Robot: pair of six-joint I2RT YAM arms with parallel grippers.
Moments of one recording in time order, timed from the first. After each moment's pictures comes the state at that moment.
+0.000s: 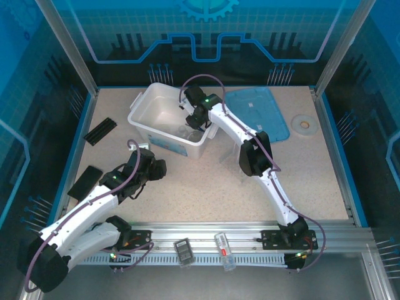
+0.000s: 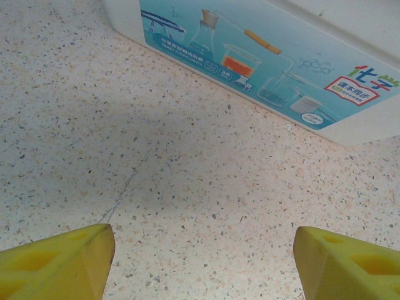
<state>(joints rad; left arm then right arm) -0.49 0.90 0.62 -0.57 -0.28 -0.58 0.61 2.58 2.52 -1.01 0.09 -0.23</state>
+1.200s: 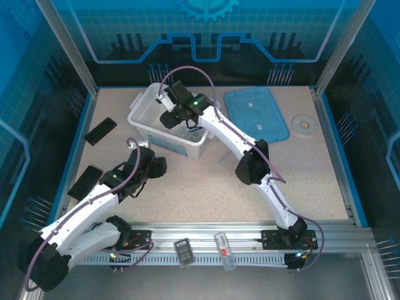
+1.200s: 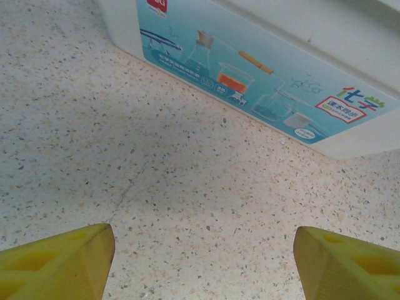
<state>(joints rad) -0.49 0.92 0.63 -0.55 -0.28 -0.59 0.77 2.49 2.62 -0.97 0.00 -0.07</state>
